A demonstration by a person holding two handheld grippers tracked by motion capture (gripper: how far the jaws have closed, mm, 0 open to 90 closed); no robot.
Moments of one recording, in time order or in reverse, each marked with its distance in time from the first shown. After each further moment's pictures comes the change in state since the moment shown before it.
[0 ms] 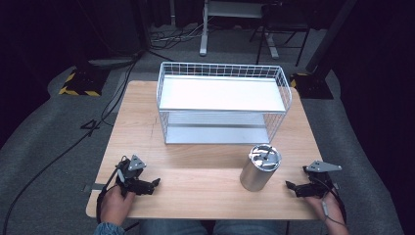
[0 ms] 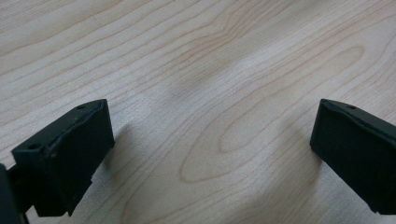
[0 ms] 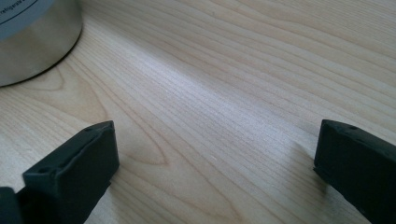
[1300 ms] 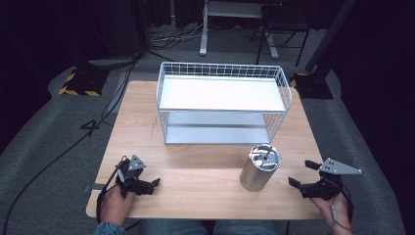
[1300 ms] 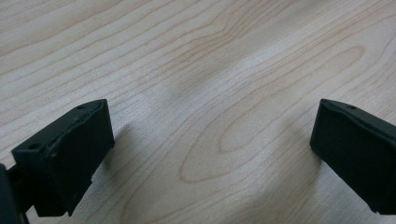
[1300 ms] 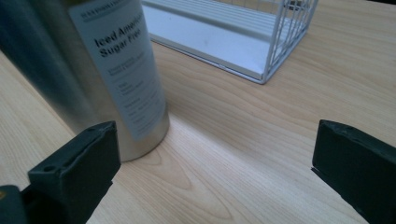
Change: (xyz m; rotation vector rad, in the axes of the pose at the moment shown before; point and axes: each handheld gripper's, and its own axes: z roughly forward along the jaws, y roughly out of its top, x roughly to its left) left arm 0.000 0.000 0.000 0.000 0.001 0.000; right arm 0.025 0.030 -0.052 -0.238 0.087 -0.004
